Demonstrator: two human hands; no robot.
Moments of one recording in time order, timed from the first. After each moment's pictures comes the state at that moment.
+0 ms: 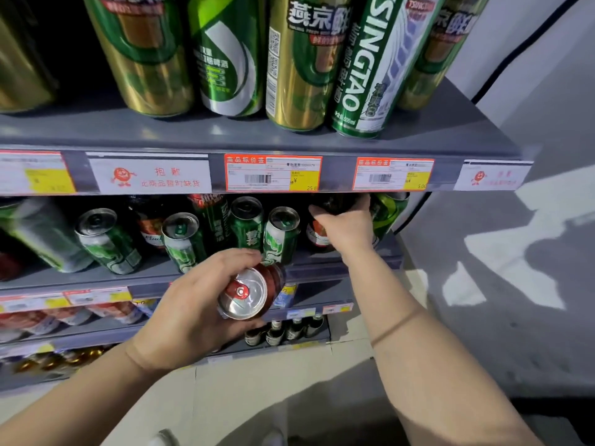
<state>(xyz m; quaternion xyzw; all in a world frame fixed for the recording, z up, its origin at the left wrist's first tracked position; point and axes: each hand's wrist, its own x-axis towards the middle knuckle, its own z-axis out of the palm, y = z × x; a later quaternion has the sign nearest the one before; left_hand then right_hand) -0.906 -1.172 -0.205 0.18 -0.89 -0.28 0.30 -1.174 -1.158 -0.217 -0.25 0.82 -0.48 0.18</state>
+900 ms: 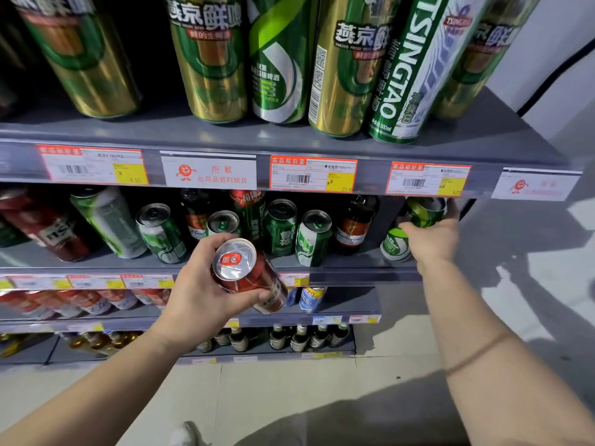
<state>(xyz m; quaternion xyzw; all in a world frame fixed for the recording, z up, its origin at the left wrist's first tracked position) -0.882 -1.165 -0.203 0.42 -0.72 -0.44 0.34 -1.253 -1.129 -0.243 -0.17 0.84 -0.52 0.08</state>
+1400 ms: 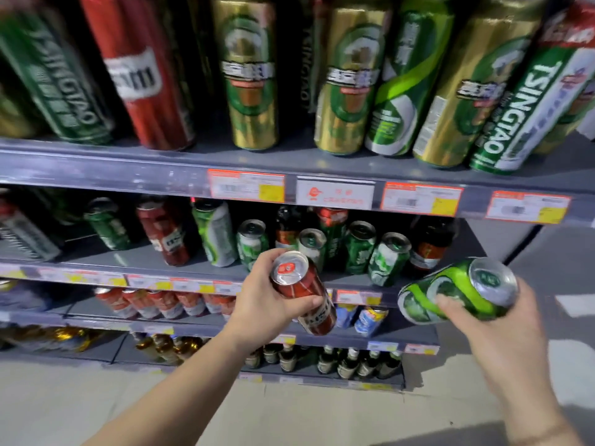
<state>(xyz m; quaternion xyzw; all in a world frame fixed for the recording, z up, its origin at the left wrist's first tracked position) -0.819 -1.178 -0.202 0.42 -0.66 -0.50 0.36 -1.059 -1.031 -0.159 -0.28 0.78 -0.55 0.13</state>
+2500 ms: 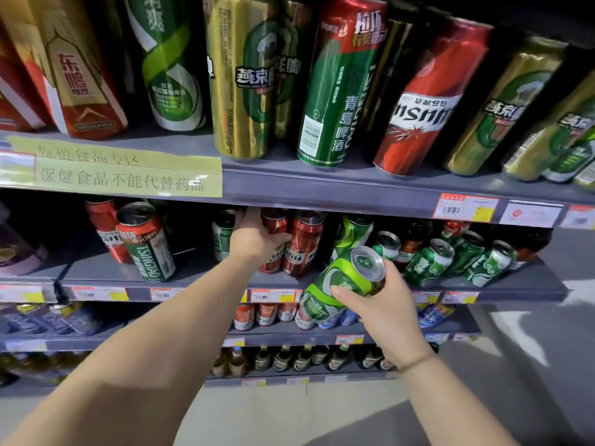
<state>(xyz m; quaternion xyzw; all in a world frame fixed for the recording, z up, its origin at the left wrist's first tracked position) -0.570 -1.436 -0.231 0.52 -0.71 -0.36 0.30 -0.689 -1.219 -0.172 -0.36 0.74 -0.50 0.26</state>
